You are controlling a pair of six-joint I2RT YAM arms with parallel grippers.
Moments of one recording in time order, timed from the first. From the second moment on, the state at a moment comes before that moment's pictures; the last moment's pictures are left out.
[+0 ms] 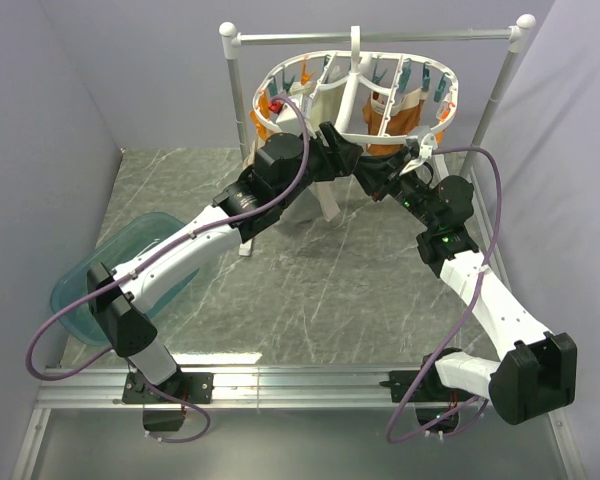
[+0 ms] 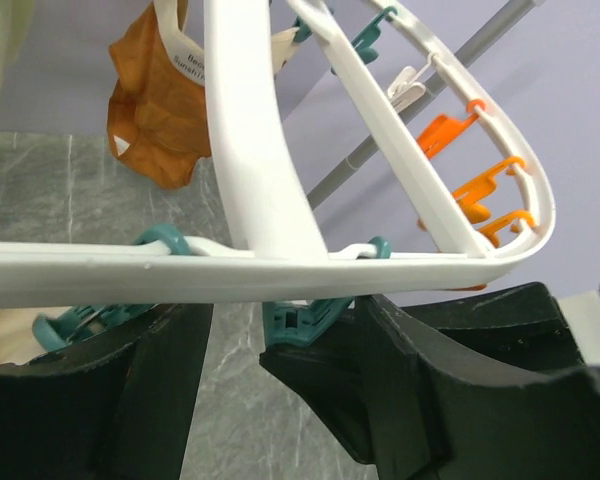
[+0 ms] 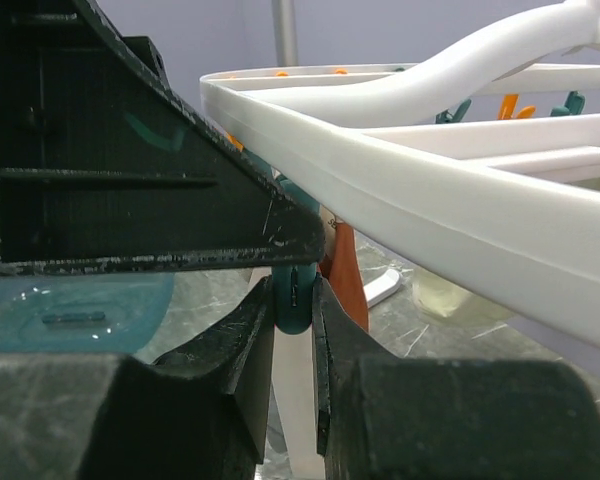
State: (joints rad) left arm -0.86 1.63 1.70 -0.09 -0.24 -0.67; right arm 0.28 1.17 0.93 0.55 -0.54 0.22
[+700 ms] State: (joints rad) left arm -0.86 1.63 1.70 -0.02 -0.24 -0.62; right arm 0.29 1.15 0.92 0.55 -0.54 0.21
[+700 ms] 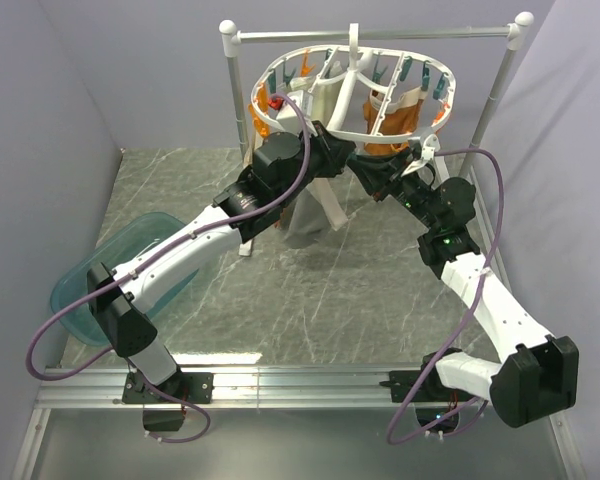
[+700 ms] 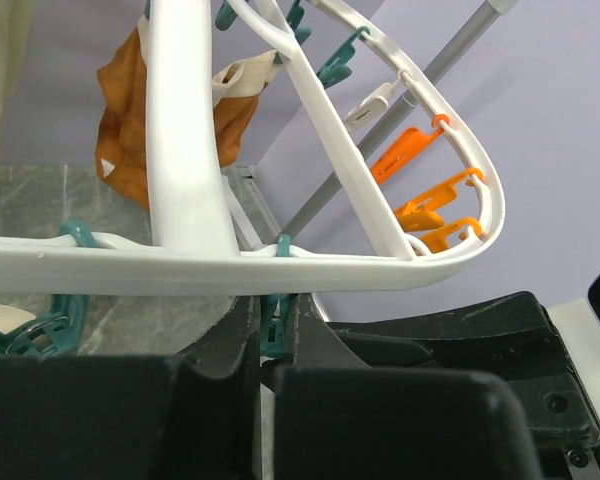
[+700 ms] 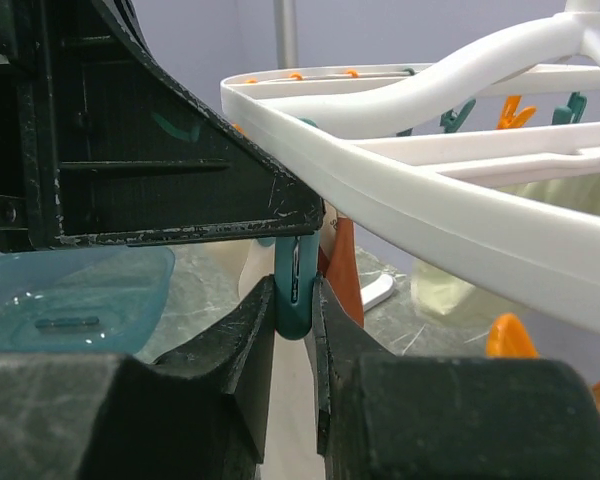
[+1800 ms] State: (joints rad) left arm -0.84 1.63 1.72 -0.03 -0.18 -0.74; right arm 0.33 1.14 0.30 0.95 -0.54 -0.33
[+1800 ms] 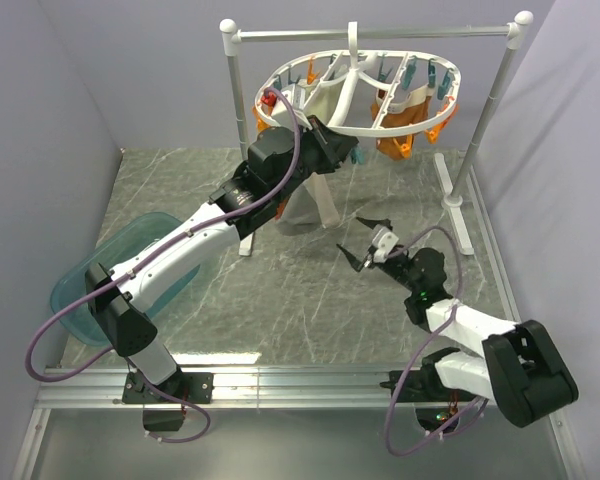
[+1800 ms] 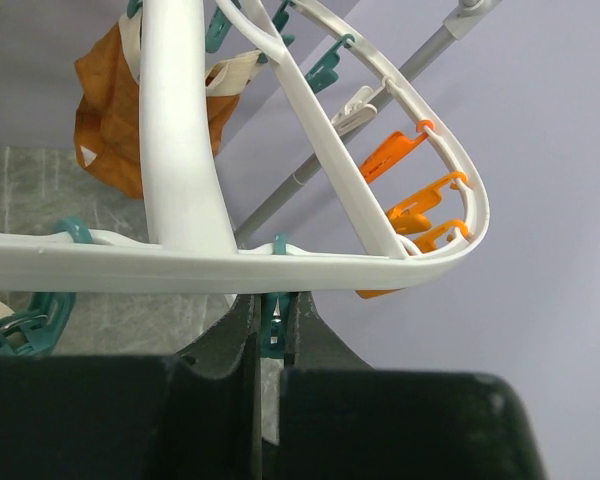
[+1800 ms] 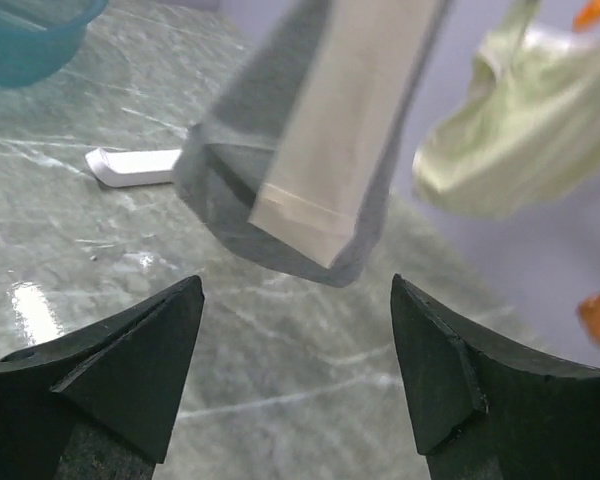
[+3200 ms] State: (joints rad) left arm -0.82 1.64 1.75 -0.07 -0.13 -0.79; right arm 0.49 1.51 0.28 1.27 -0.43 -0.92
